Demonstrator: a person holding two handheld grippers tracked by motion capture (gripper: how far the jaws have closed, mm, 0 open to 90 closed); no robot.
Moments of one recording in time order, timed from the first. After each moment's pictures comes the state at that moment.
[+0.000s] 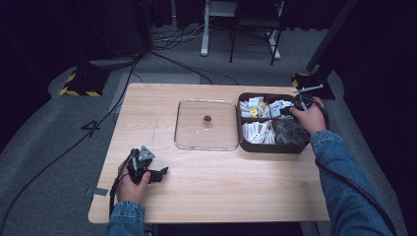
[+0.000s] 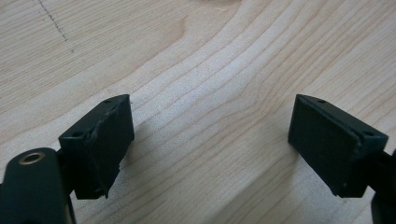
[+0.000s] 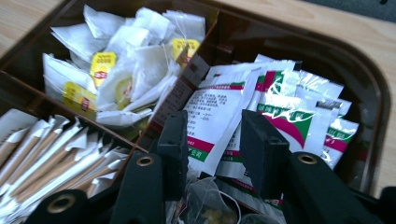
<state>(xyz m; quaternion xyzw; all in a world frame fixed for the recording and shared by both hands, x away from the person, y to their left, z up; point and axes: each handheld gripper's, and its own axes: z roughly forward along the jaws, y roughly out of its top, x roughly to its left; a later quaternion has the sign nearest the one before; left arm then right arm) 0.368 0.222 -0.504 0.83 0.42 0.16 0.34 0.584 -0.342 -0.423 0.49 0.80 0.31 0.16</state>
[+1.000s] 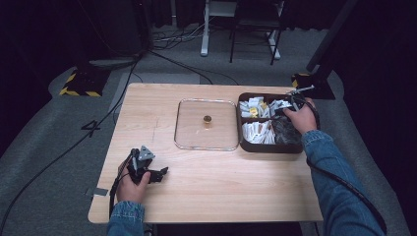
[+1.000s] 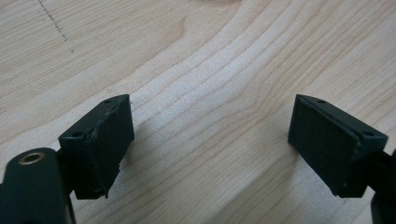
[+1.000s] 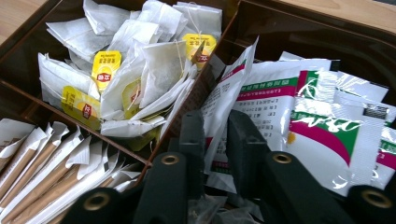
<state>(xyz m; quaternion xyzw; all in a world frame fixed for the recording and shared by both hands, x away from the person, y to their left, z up) 0.368 0.222 -0.504 0.83 0.42 0.16 0.34 0.591 -0.321 -0.434 0.49 0.80 0.31 0.15</state>
